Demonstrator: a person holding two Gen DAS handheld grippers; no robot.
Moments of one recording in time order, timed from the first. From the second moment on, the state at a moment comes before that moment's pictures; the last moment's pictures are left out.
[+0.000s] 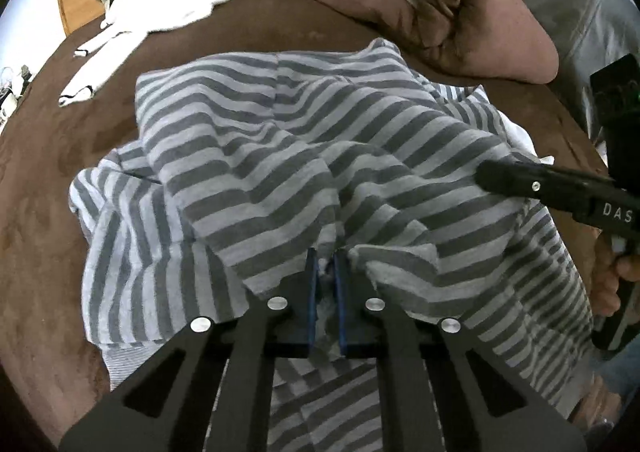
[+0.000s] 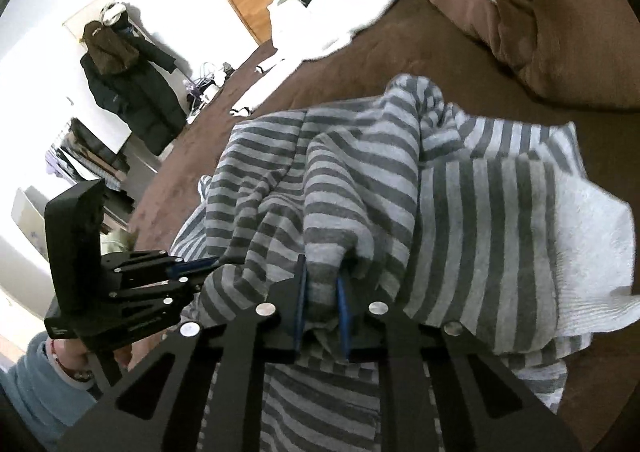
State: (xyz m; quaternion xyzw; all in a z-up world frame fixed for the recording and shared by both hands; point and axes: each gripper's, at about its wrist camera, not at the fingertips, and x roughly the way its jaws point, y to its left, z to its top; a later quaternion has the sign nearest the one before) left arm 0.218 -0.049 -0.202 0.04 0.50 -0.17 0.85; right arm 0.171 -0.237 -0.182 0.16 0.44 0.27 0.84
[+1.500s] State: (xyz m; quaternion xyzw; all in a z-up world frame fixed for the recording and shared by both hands) left arm 0.121 0.018 -0.192 -0.02 0.48 -0.16 0.86; right arm 0.064 -0.257 -0.180 0.07 0.46 0.17 0.87
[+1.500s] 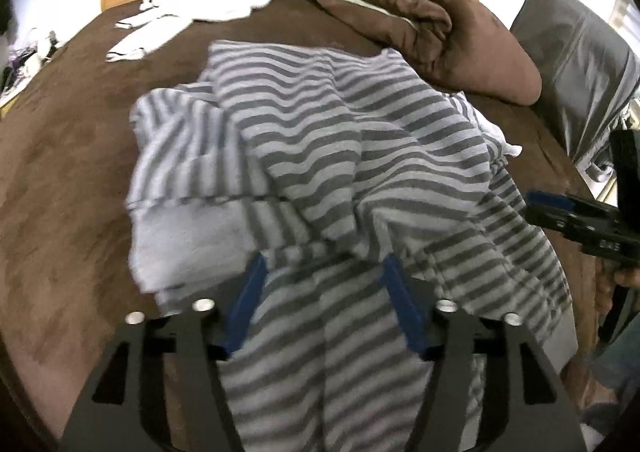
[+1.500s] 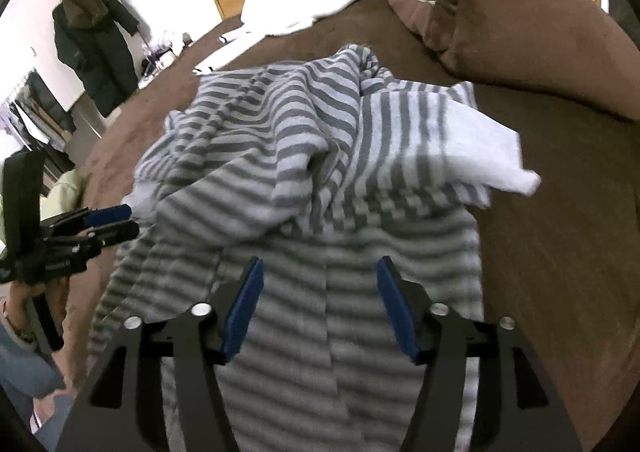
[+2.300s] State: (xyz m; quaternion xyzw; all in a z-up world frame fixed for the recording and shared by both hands) left arm -0.025 0.065 -0.226 -0.12 0.55 -0.12 0.82; right arm -0.075 -0.356 -0.231 0.19 0.54 0.13 0.81
